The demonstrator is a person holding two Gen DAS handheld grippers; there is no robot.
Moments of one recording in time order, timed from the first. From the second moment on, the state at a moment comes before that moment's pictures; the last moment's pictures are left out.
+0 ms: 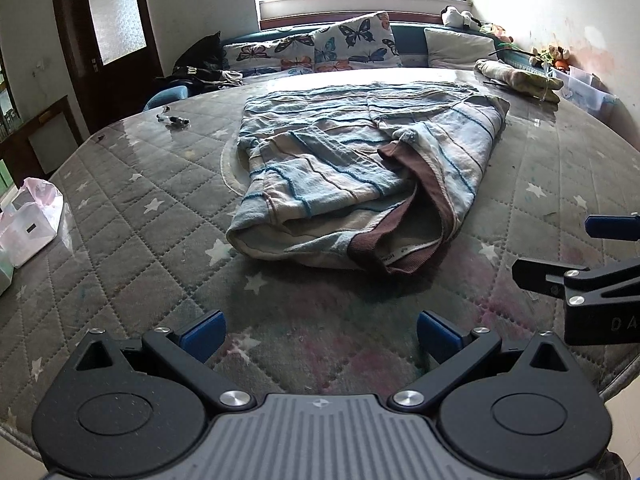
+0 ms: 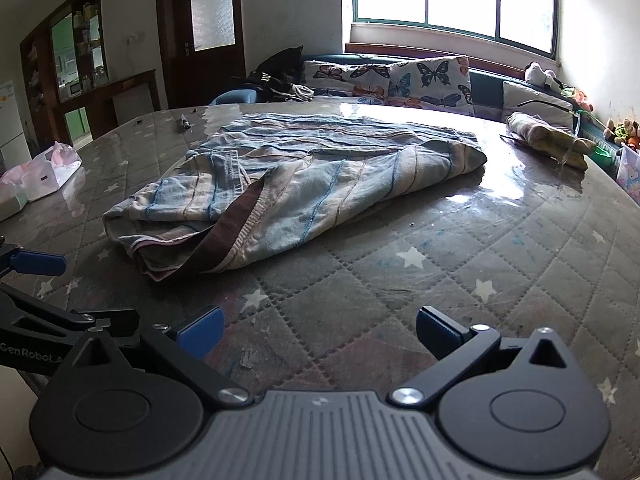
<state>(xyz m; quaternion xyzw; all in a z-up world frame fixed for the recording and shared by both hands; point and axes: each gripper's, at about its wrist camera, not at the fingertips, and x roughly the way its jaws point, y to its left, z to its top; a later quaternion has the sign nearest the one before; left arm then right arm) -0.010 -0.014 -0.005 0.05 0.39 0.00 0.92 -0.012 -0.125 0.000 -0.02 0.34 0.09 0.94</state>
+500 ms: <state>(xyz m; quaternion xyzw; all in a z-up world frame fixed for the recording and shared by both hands) -0.010 -0.017 -0.004 0.06 0.39 0.00 0.92 -0.011 -0.122 -0.002 -0.02 0.35 0.10 0.93</state>
